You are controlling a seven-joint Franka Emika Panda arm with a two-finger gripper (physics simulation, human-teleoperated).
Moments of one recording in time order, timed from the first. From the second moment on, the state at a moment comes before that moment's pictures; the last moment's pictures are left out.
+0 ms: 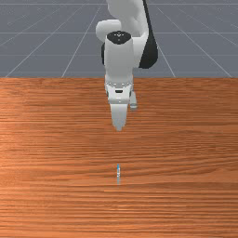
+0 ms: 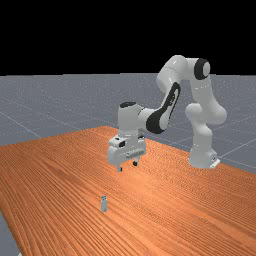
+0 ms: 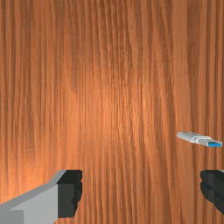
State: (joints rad) arm 0.00 0.39 0.00 -1.96 0.00 2.36 -0.79
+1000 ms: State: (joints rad) arm -0.11 0.46 -0.05 -1.85 0.00 2.26 -0.96
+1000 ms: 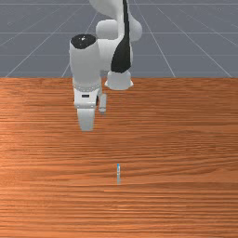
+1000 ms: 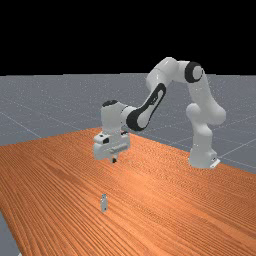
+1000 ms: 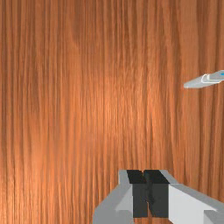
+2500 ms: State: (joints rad) arm -0.17 1.01 -0.06 -1.27 -0.01 2.15 -1.01
